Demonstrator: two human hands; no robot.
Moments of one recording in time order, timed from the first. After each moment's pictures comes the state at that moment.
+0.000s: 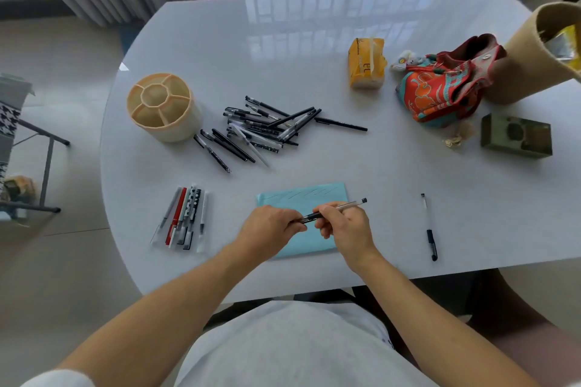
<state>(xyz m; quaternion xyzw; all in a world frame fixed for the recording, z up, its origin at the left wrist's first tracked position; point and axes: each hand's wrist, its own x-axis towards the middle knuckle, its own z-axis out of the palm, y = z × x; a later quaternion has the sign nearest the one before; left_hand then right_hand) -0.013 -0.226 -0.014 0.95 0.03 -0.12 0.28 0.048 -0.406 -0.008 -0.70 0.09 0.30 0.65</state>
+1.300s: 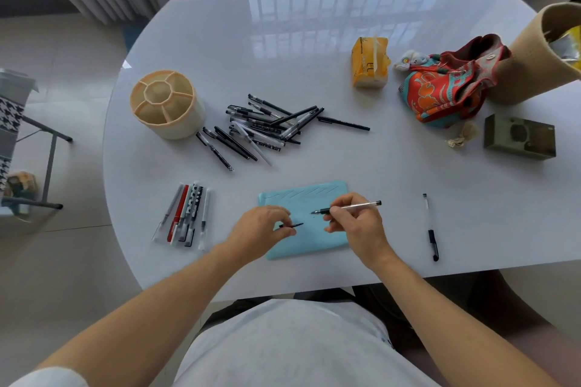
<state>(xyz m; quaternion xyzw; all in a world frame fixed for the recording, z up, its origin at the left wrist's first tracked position) -0.029 -0.205 -0.042 0.93 0.04 -0.13 0.33 0.057 -0.428 -0.019 -0.71 0.03 0.27 0.65</state>
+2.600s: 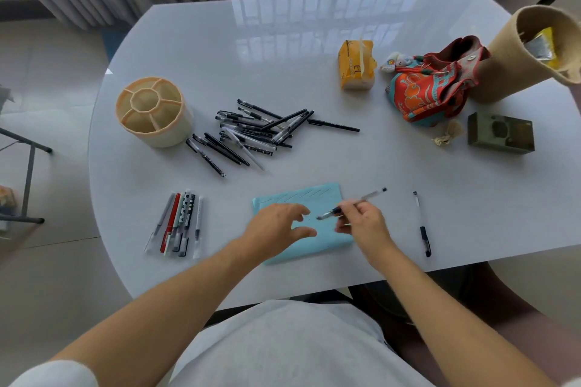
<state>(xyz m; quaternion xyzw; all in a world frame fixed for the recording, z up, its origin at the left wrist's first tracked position) 0.000 -0.231 -0.023 0.93 0.03 -0.16 0.34 0.069 -0.445 -0.041 -0.74 0.13 0.28 0.60</state>
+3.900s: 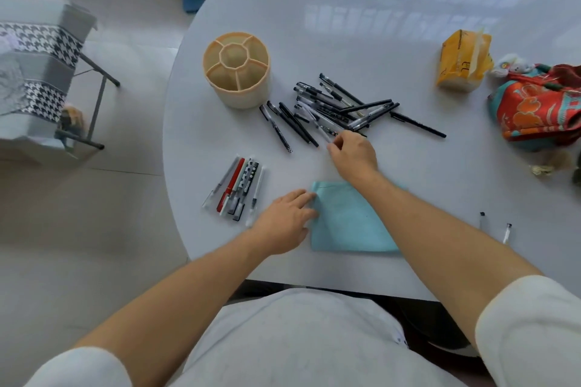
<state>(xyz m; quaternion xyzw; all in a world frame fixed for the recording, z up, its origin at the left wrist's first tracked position) -0.066 -0.158 -0.067 0.96 -0.01 -0.21 0.20 0.143 -0.244 -0.064 -0.93 -0.19 0.21 0.23</state>
